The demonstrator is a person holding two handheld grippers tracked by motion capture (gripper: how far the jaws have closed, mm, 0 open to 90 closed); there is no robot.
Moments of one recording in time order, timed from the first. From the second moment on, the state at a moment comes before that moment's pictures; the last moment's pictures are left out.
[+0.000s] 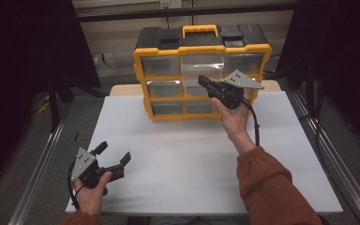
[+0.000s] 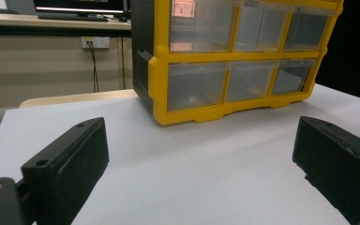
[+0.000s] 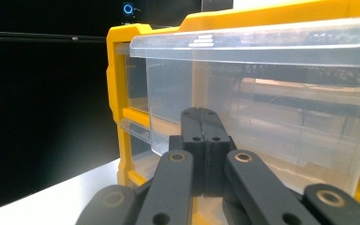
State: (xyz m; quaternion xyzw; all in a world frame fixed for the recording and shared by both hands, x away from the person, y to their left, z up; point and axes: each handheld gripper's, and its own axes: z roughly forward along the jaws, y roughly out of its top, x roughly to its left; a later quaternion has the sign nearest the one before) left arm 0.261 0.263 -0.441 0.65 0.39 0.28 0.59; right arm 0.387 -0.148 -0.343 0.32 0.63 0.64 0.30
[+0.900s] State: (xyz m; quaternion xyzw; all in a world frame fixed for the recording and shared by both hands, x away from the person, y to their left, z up) left arm 0.261 0.263 -0.440 0.65 0.39 0.28 0.59; right arm 0.397 -0.149 -0.341 0.33 0.62 0.64 0.31
